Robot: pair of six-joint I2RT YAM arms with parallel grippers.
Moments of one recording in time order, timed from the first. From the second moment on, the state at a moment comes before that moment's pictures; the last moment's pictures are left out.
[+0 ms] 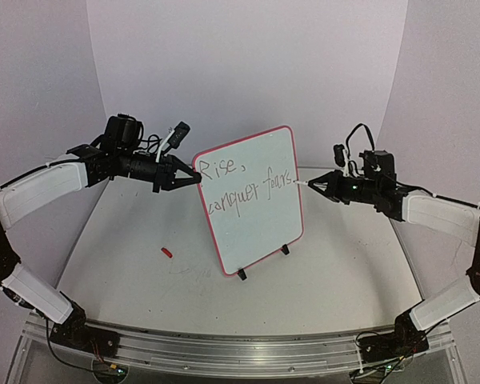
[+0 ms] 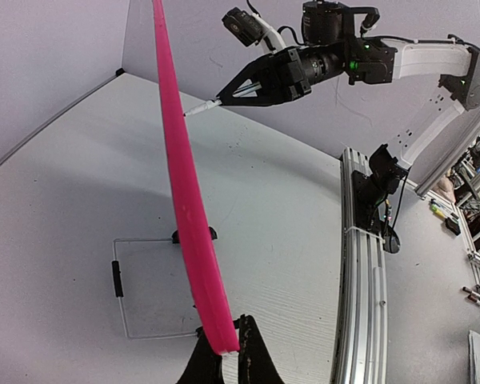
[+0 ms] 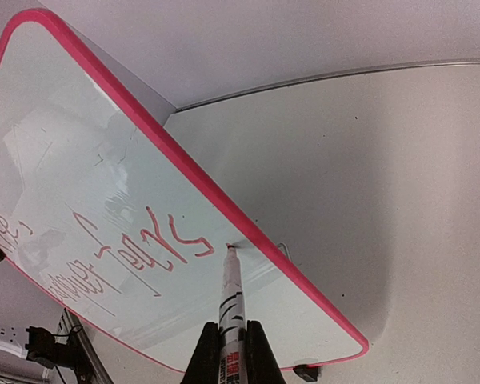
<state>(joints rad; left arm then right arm) -0.52 1.45 1.27 -0.35 0.85 0.14 0.34 1.40 0.93 0.06 -0.47 0.52</state>
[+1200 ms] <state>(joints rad) -0.56 1.07 0.91 -0.36 0.53 -0.08 0.34 1.08 0.86 0.04 -0.39 0.47</state>
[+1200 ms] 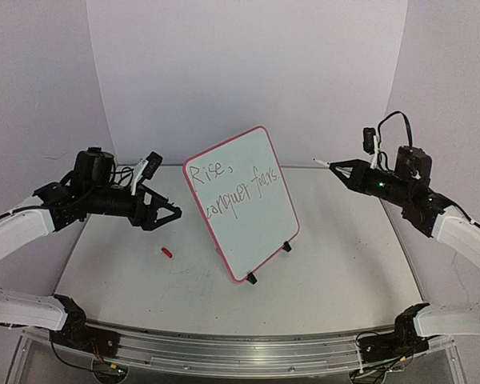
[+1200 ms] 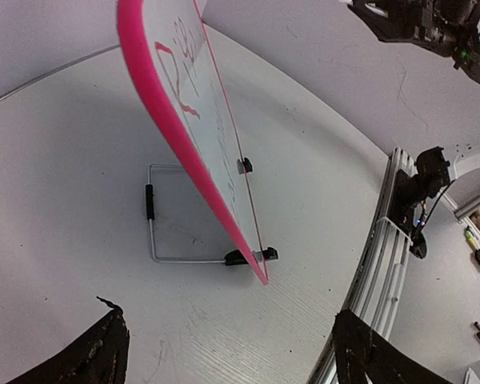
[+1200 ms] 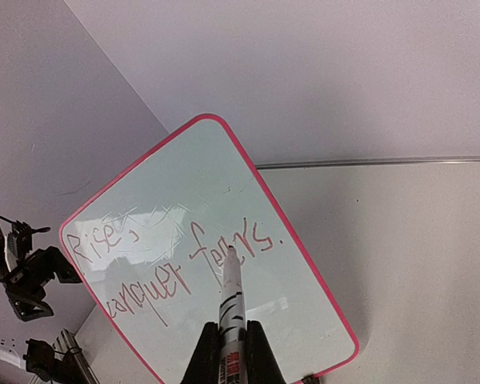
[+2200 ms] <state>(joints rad) -0.51 1.60 0.85 -0.16 0.26 -0.49 0.34 1.02 0.79 0.01 -0.39 0.52</state>
